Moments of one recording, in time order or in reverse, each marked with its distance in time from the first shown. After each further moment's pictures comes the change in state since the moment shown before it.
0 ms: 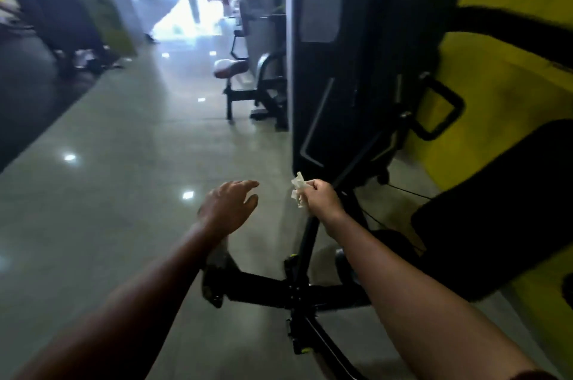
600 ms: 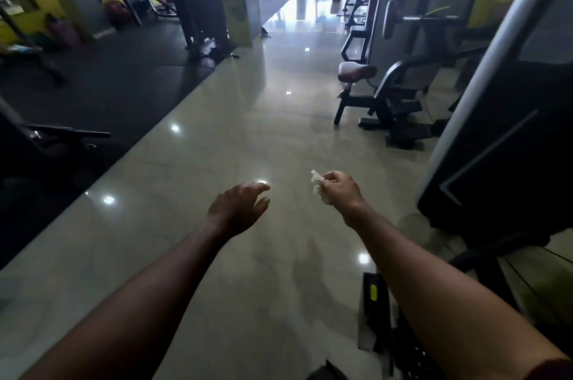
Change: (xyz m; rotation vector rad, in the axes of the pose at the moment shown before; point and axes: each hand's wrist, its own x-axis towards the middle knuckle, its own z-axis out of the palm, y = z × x) left_hand -0.017 -0.420 -0.134 0.044 0.023 -0.263; right_hand 0.083 -0.110 0.439 -0.078 -0.235 -0.099
